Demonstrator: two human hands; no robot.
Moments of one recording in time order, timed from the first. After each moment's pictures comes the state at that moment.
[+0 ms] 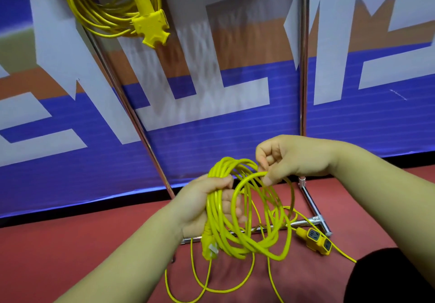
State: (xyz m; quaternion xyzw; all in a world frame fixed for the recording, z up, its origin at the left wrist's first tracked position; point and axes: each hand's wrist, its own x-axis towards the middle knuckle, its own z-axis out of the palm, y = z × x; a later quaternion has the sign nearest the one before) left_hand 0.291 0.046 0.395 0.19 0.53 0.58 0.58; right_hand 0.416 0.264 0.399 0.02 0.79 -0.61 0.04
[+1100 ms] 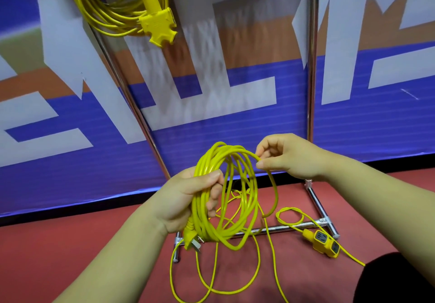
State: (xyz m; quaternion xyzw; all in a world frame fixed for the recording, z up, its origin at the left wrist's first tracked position) left_hand 0.260 0.025 0.412 0.30 0.54 0.58 0.52; right_hand 0.399 0.251 0.386 0.13 0.82 -0.54 -0.14
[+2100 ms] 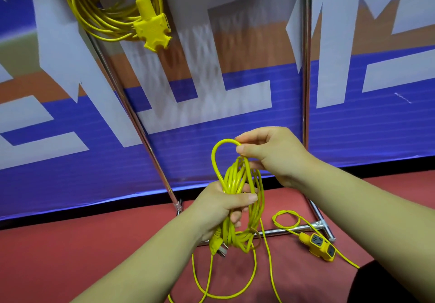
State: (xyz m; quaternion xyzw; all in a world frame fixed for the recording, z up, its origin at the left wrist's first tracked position) left_hand 0.292 0.071 0.365 0.29 0.64 0.53 0.47; right_hand 0.383 0.211 0.410 0.22 0.65 -0.67 -0.28
